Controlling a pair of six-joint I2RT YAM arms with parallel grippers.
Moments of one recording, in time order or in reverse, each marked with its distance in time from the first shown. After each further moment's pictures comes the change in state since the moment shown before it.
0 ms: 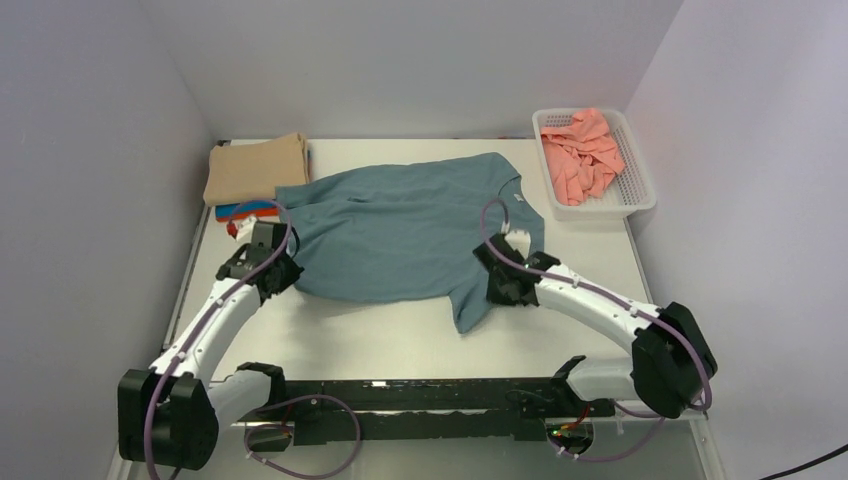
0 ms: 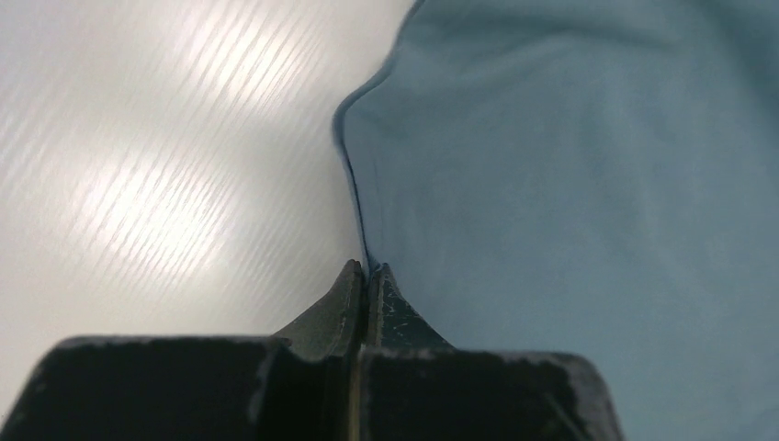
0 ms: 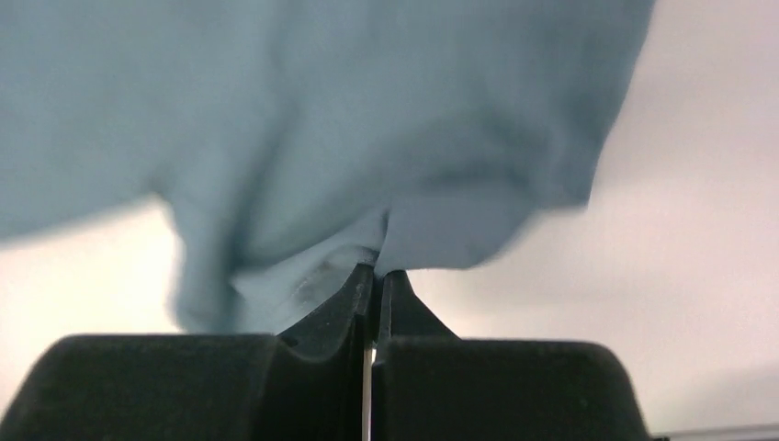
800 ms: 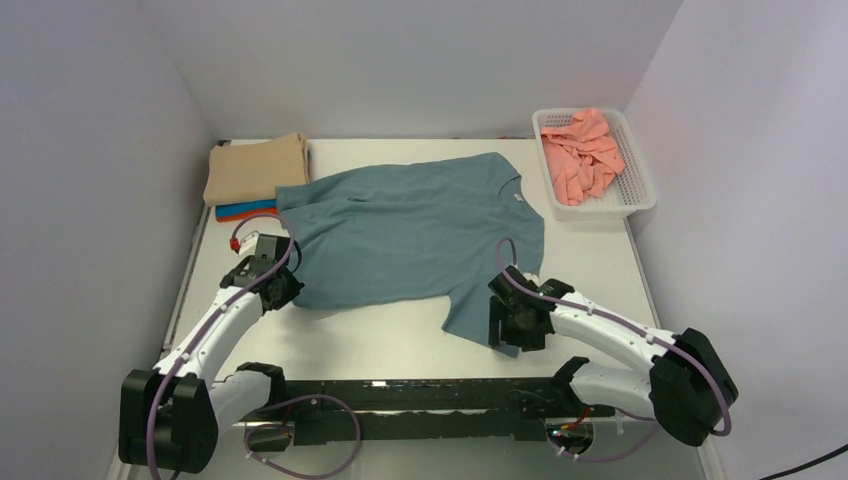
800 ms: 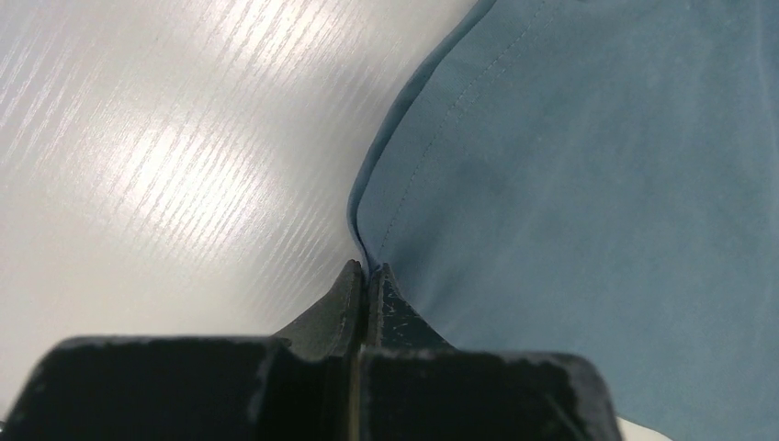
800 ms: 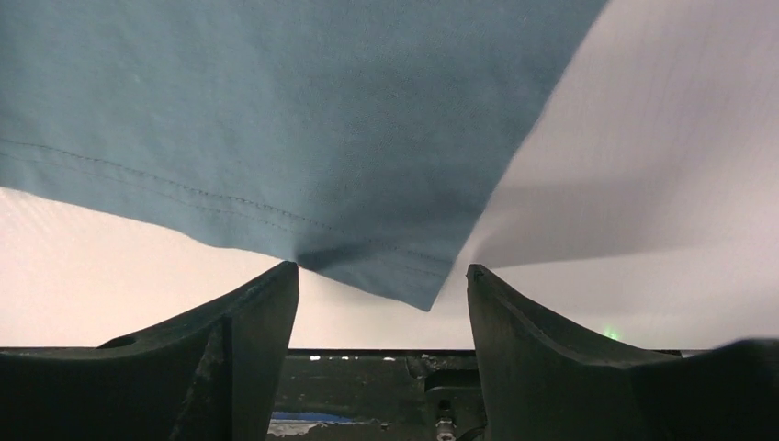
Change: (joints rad) left arm 0.000 -0.007 -0.048 -0.010 -0.012 -0.003; right arm -0.004 -0.185 -0.167 -0.114 -0.218 -0.009
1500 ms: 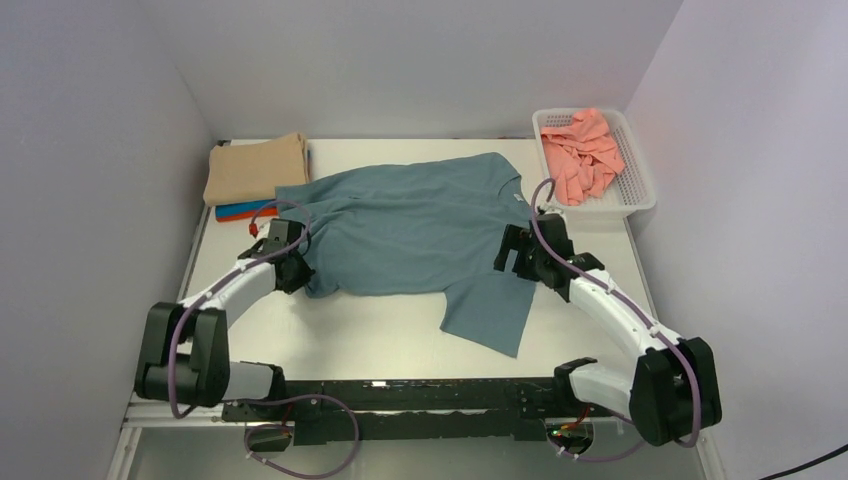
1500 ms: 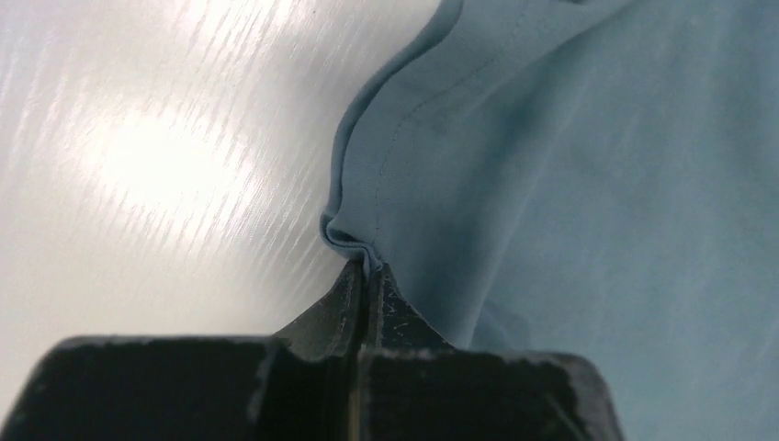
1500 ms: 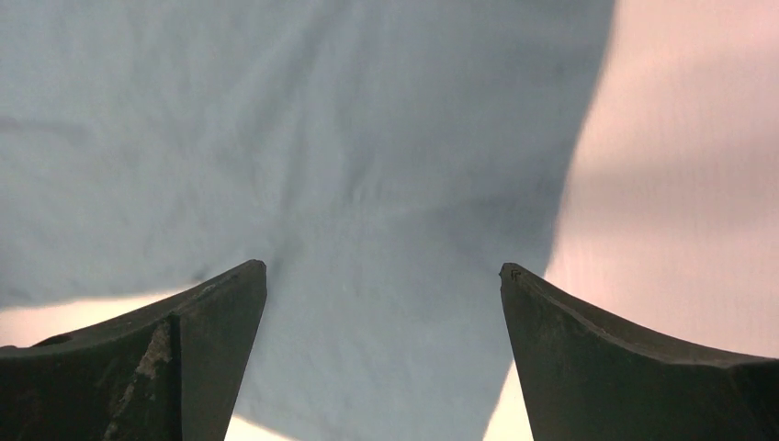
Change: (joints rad) left arm 0.017 0.305 0.061 0.222 0.096 0.063; right arm -0.411 0.067 0.136 0.467 -0.023 -0.277
